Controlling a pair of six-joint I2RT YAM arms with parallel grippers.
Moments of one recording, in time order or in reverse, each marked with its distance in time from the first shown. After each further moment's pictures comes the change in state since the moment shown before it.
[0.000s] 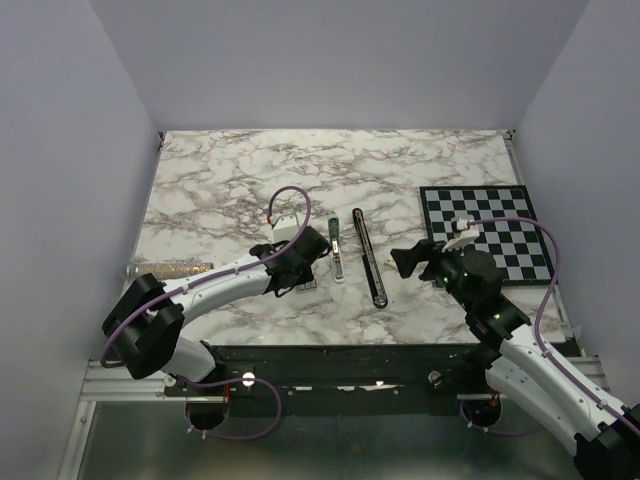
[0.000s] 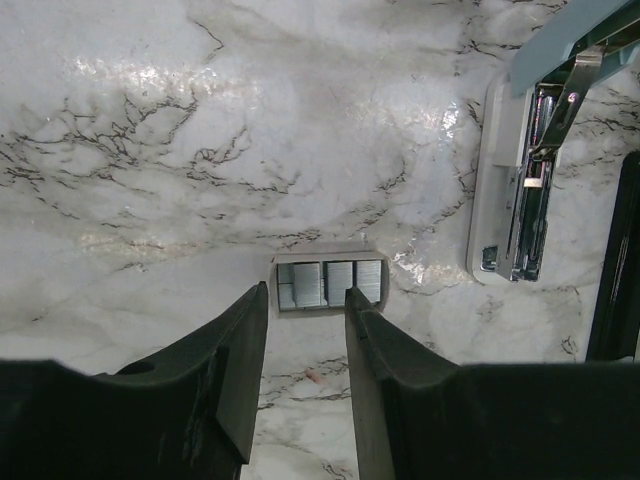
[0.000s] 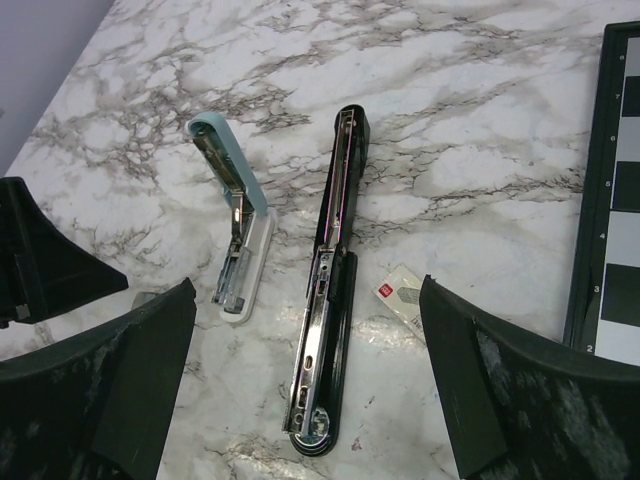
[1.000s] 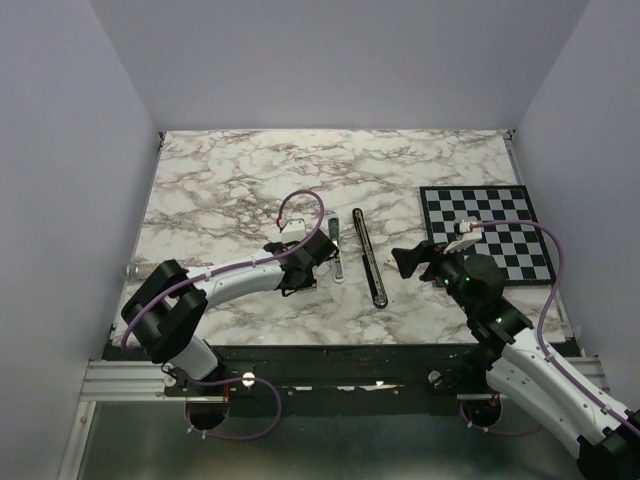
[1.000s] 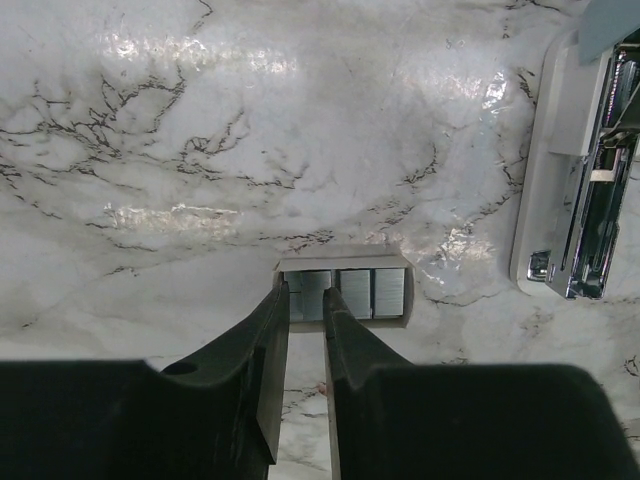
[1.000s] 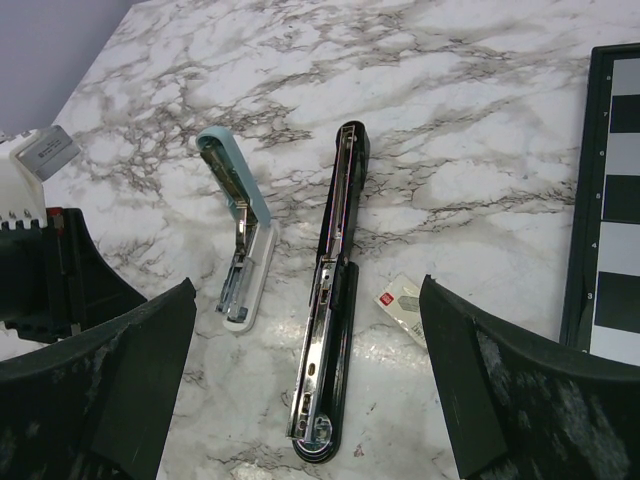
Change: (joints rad) left arm -0.009 0.128 0.039 -0.019 0.009 0.013; right arm 0.041 -0.044 -0.005 -0.002 0.058 -0.005
